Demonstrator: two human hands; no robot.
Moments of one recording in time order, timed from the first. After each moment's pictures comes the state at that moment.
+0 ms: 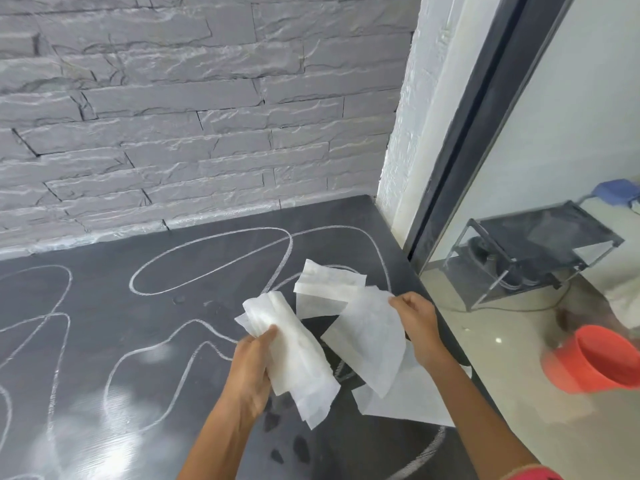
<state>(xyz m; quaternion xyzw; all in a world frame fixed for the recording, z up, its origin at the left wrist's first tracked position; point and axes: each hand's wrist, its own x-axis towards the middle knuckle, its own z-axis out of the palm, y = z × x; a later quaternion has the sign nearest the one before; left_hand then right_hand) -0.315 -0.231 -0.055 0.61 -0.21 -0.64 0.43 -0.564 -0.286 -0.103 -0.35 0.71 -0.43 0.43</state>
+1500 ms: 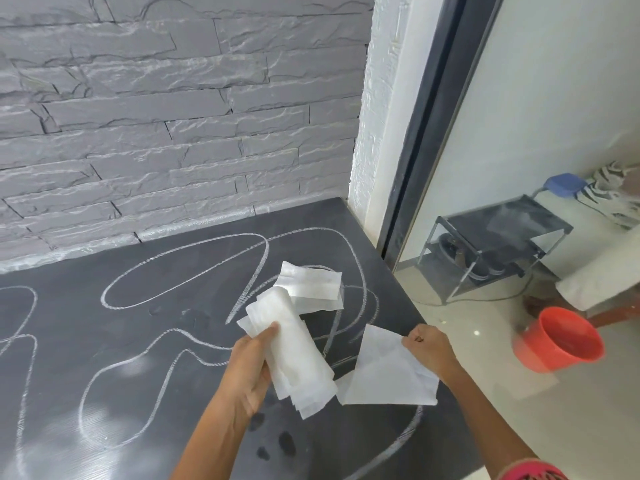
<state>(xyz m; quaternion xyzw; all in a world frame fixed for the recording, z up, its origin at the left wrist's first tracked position) -0.335 -0.226 -0.051 0.56 -0.21 -0.69 0.41 -0.638 -0.234 -0.146 -0.46 0.81 -0.17 0.31</state>
